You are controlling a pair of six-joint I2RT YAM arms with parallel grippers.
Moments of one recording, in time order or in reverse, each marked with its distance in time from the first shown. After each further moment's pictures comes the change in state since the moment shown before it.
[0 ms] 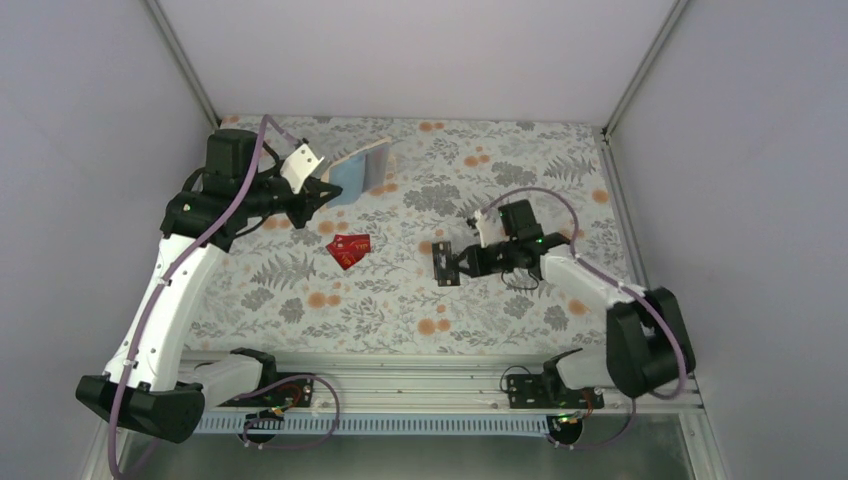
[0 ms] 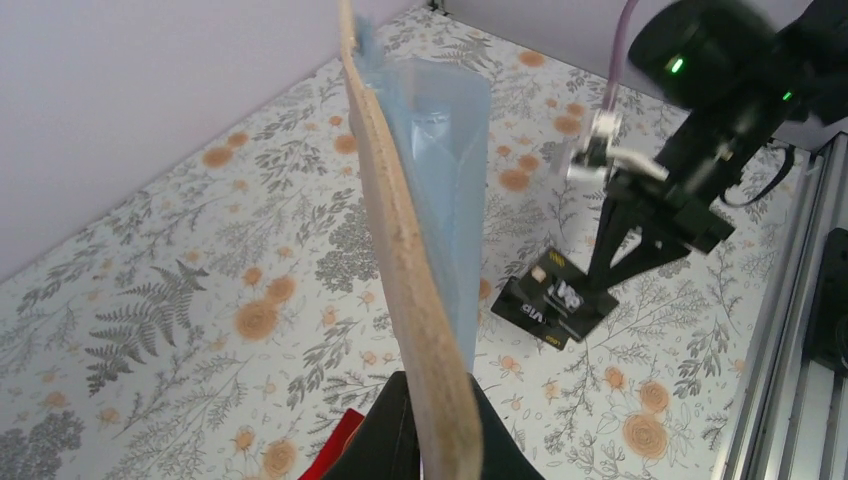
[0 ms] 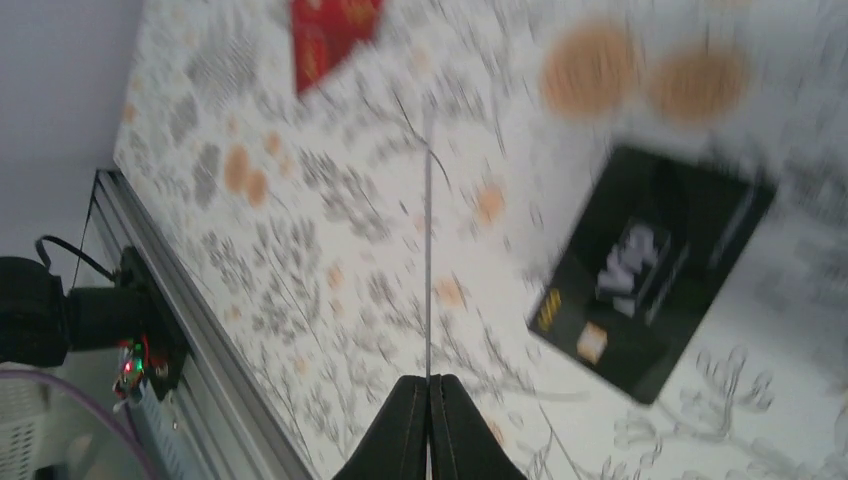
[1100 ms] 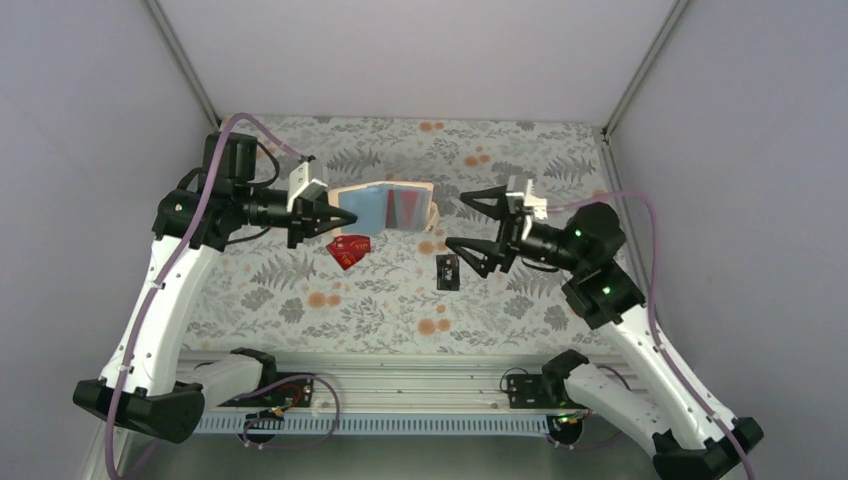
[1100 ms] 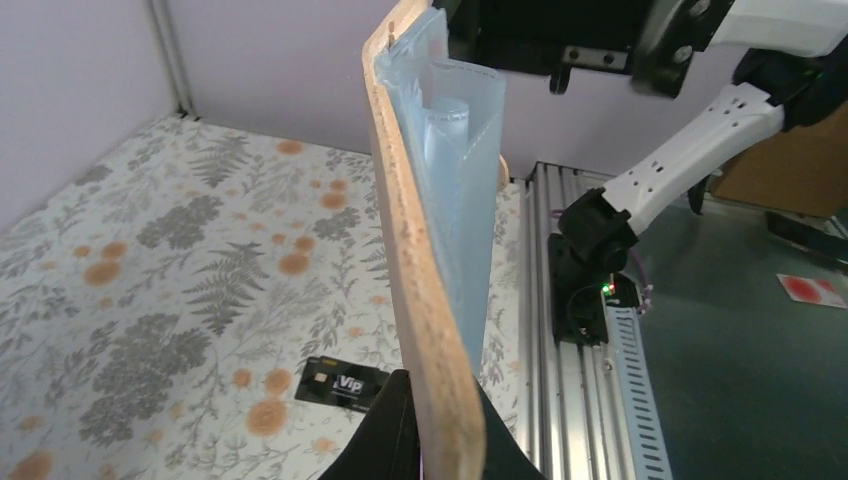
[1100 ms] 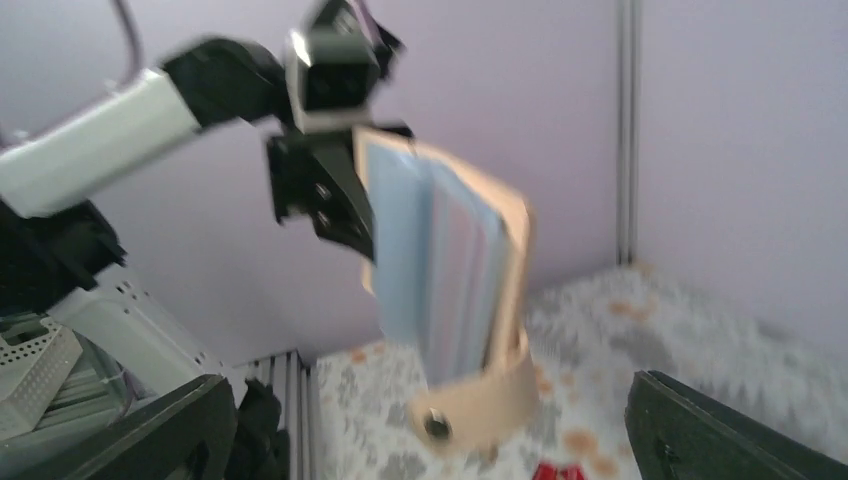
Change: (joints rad) left arm 0.000 0.000 0.062 -0.166 0.465 0.177; right arm 0.120 -0.476 0.093 0.330 -0.092 -0.028
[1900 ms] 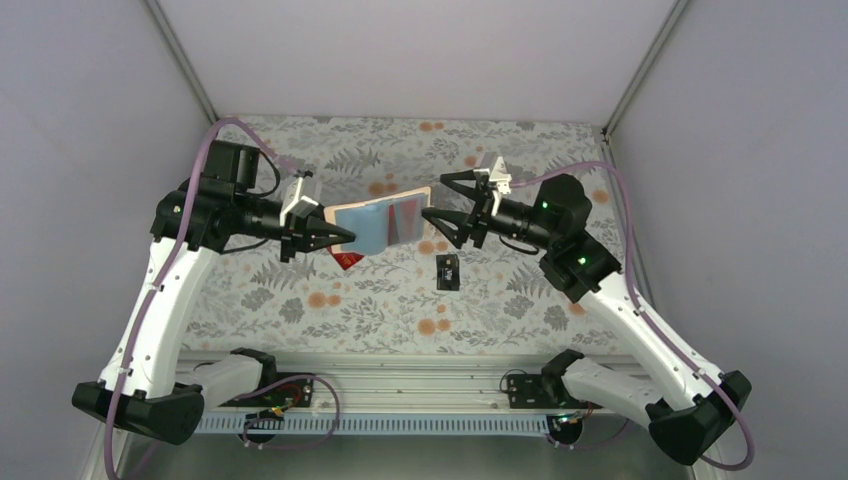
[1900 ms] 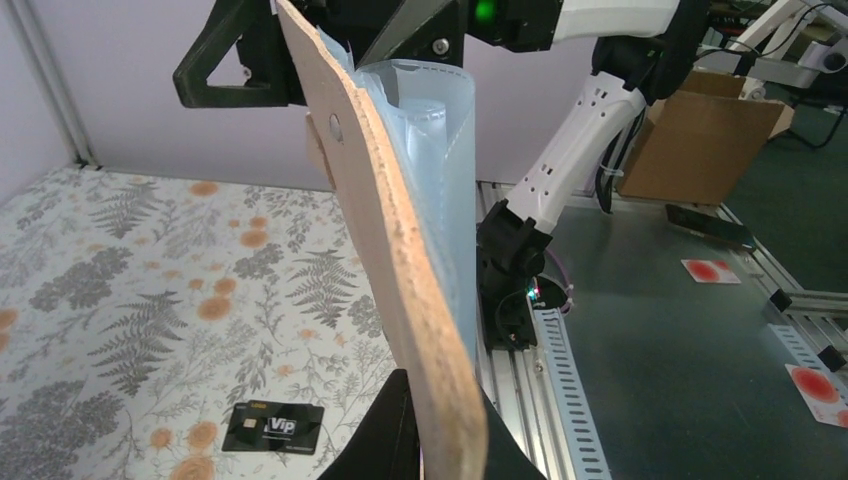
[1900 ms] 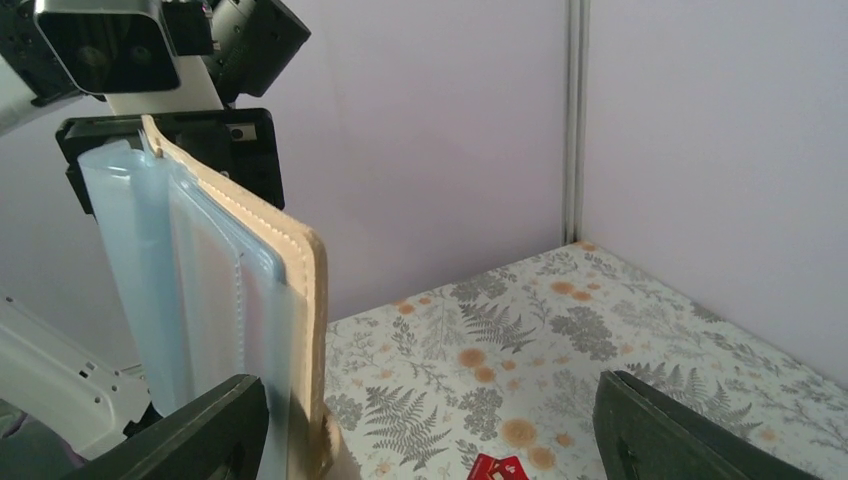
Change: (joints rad) left arm 0.000 -0.008 -0.001 -0.150 0.173 0.182; right arm 0.099 0.162 0.129 0.027 0.154 -0.091
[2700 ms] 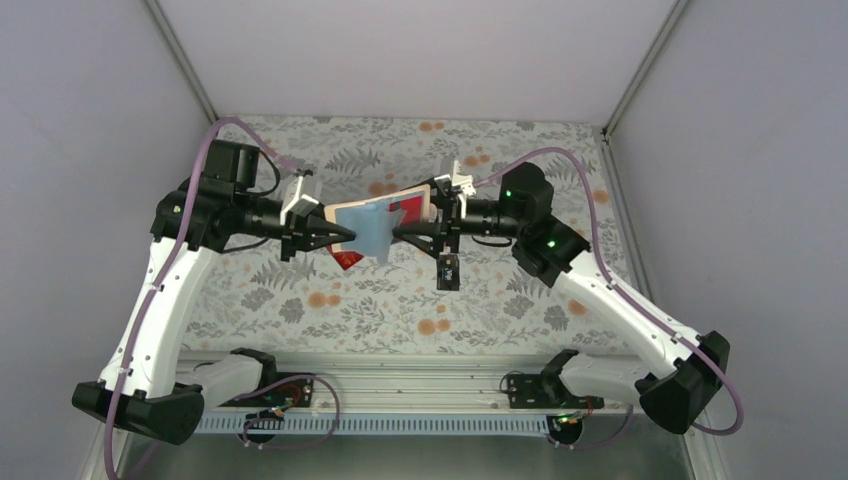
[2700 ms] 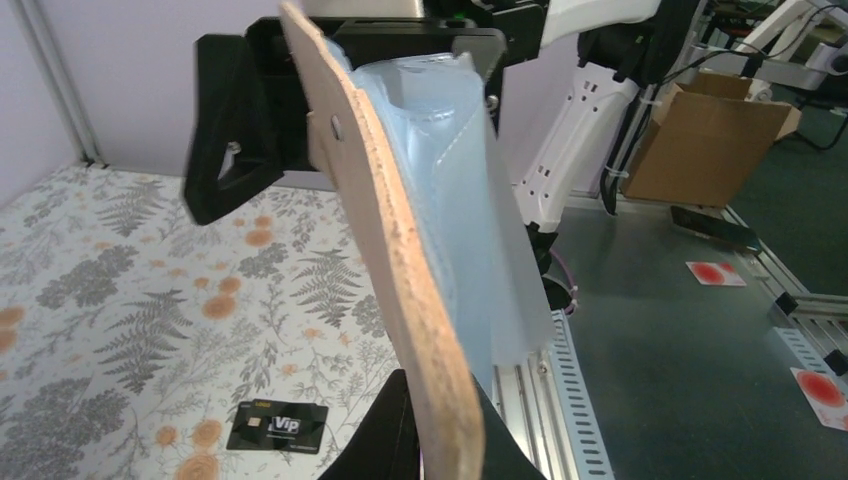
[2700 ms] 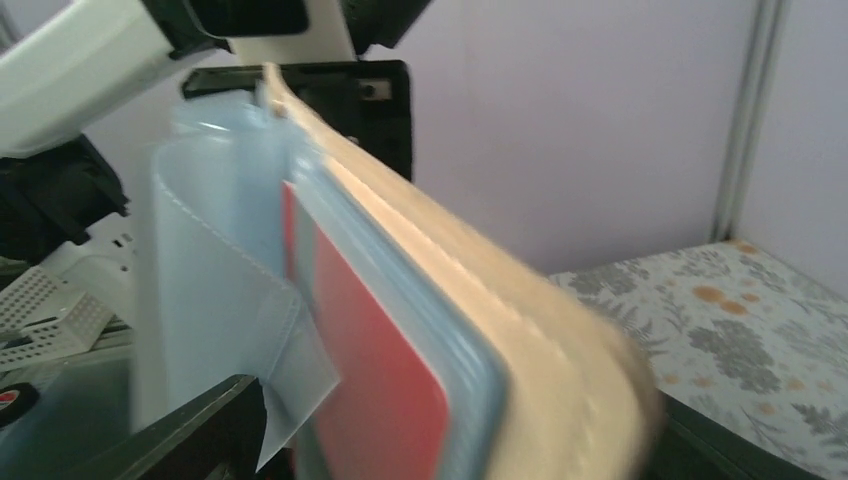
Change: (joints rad) left arm 0.000 0.000 0.000 0.003 0.005 -0.003; right arm 0.092 0.161 0.073 0.014 -0.159 -0.025
